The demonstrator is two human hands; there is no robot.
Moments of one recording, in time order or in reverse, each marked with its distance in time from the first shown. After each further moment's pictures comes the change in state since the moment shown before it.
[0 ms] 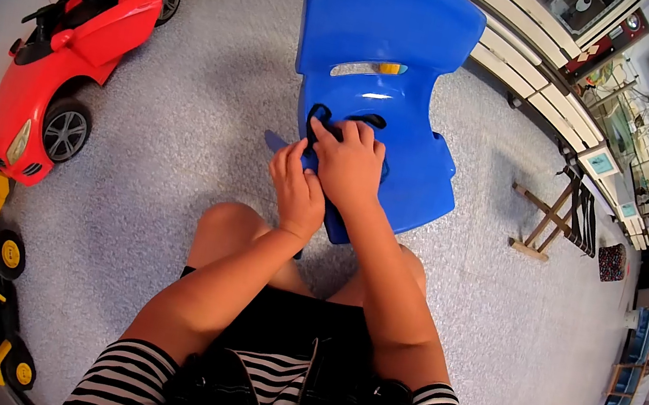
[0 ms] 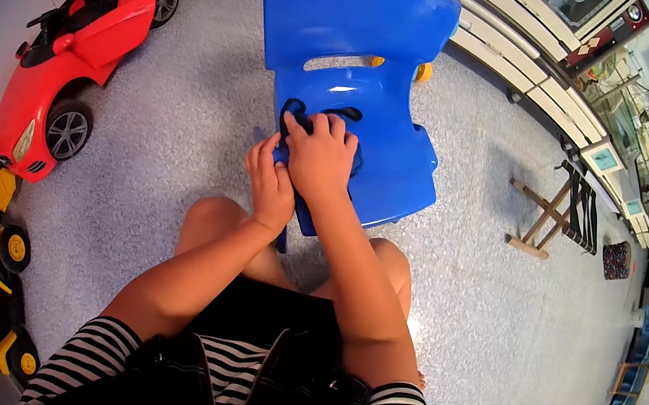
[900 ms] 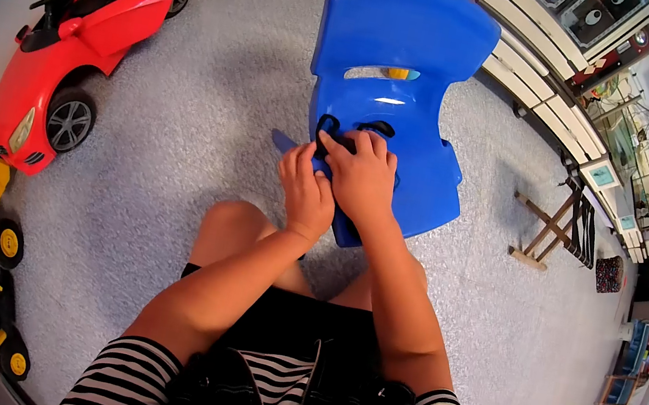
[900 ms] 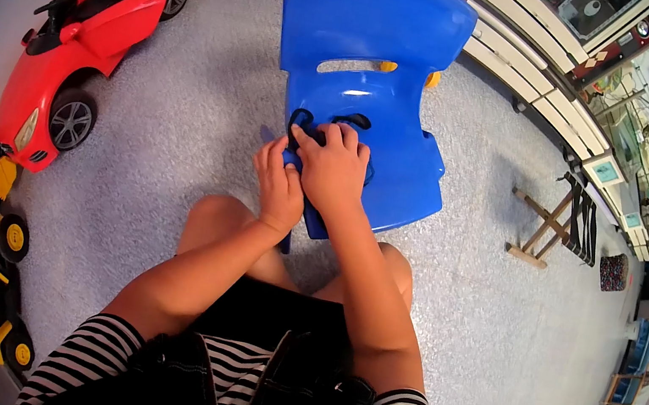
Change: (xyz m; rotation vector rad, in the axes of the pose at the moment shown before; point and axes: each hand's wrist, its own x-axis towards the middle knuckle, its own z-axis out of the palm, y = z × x) left_hand 0.002 0.003 0.000 -0.016 0.003 -0.002; right_hand -0.010 0.007 -0.011 0.026 -0.051 -0.048
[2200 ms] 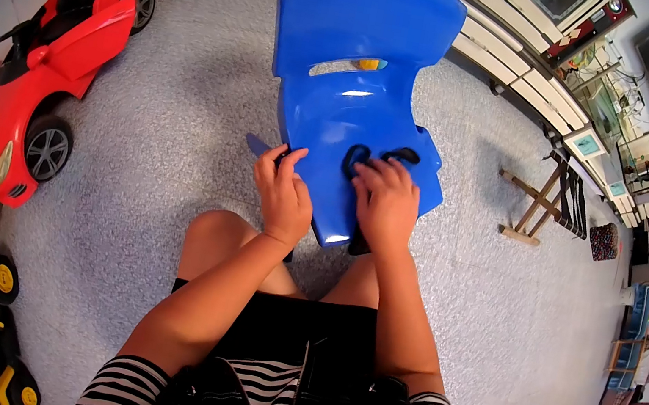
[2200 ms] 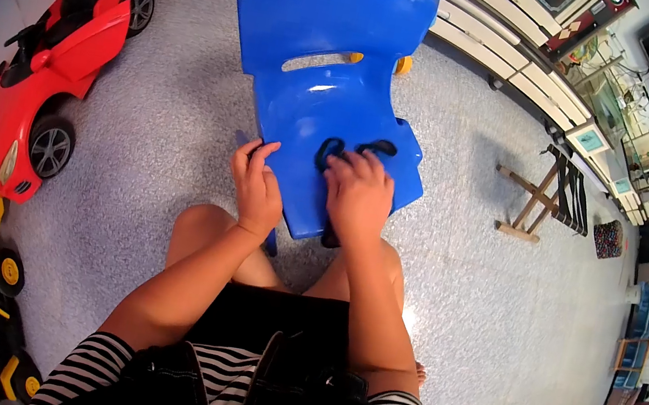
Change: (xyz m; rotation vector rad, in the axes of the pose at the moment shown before) left_hand 0.004 0.002 -0.009 0.023 -0.077 0.084; right_hand -0.056 0.043 -0.031 -0.051 0.126 0.179
